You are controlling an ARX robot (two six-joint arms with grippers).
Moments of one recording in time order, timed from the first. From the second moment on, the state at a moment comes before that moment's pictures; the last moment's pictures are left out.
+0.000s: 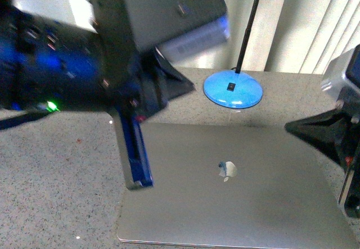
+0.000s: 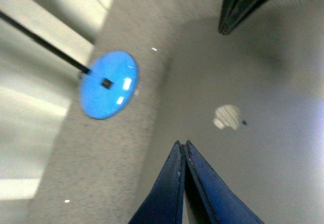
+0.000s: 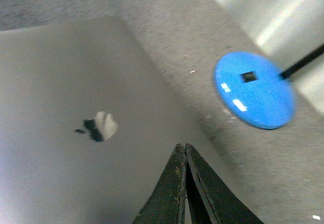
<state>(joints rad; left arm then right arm) -0.42 1.59 0.73 0.44 0.40 0.89 0.02 1.76 0.54 0.67 -0.66 -0.74</state>
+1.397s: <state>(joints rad) 0.00 0.55 0.06 0.48 0.00 0.00 0.00 0.66 0.01 0.64 0.00 -0.01</state>
